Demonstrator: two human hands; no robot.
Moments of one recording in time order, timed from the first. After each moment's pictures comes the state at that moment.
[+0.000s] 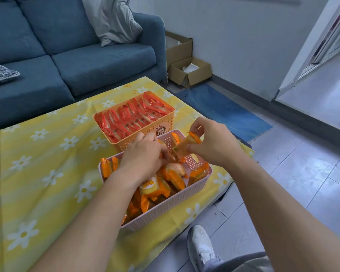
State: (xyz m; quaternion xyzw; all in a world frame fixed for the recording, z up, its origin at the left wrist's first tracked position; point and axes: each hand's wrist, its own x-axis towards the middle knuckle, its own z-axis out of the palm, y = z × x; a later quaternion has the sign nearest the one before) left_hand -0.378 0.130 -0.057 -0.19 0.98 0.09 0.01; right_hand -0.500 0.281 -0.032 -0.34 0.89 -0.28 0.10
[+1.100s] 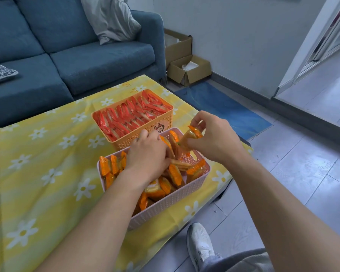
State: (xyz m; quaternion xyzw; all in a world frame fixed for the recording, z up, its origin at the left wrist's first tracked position) left_hand -0.387 0.146 -0.062 -0.20 0.98 0.01 -0.02; right_hand -0.497 0.284 -0.026 -0.32 0.89 -0.32 0.09
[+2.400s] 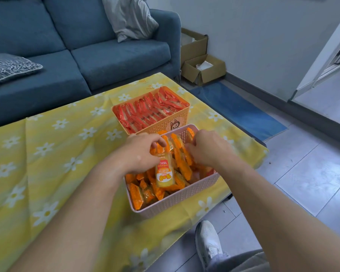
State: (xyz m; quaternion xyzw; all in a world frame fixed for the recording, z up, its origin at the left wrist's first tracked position) left_hand -0.332 0.106 -0.027 -0.26 0.93 0.24 0.08; right_hand -0.470 0.246 -0.055 -0.35 0.92 -0.13 0.11
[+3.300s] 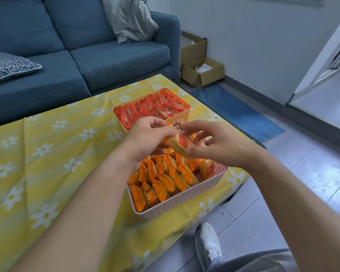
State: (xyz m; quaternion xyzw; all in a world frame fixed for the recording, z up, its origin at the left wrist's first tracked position) left_hand -0.344 0.124 -0.006 -0.32 0.72 0.61 -0.12; right_hand -0.473 0.279 -0.011 -0.48 0.77 -0.34 0.25
